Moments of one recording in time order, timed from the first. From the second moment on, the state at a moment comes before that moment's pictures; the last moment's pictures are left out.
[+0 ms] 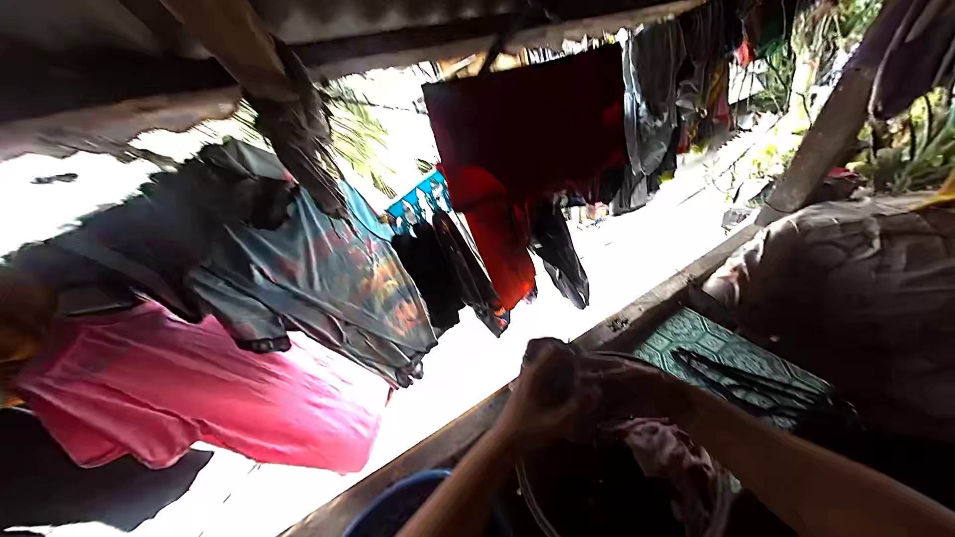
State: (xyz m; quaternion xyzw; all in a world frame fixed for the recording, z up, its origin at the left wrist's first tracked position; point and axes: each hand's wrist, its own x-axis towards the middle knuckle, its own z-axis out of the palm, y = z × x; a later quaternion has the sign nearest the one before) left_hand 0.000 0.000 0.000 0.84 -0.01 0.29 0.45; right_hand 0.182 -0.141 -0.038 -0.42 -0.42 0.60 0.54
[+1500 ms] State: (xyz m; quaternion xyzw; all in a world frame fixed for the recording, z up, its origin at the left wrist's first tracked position) left_hand -0.020 0.012 0.114 0.78 0.15 0.15 0.59; right_hand 0.167 -0.098 0.223 -0.51 -0.80 0.03 0.31
